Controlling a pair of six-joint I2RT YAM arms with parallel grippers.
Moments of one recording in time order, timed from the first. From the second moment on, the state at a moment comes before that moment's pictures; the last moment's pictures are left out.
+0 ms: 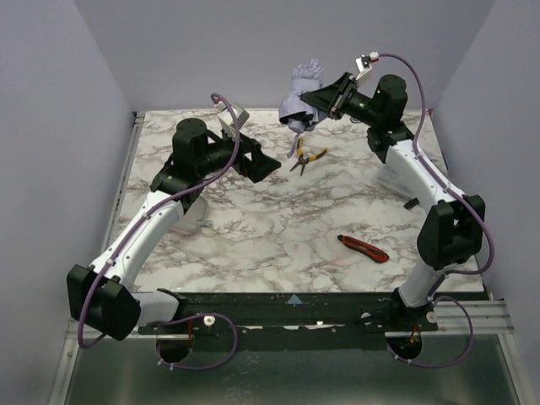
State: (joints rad) left arm -0.38 1.25 1.15 -0.07 0.64 -0.20; right arm 0.25 1.74 1.54 0.27 -0.71 1.00
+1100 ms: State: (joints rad) left arm -0.47 1.48 1.37 -0.02 0.61 -0.17; right arm 0.34 1.68 1.57 0.34 -0.61 1.03
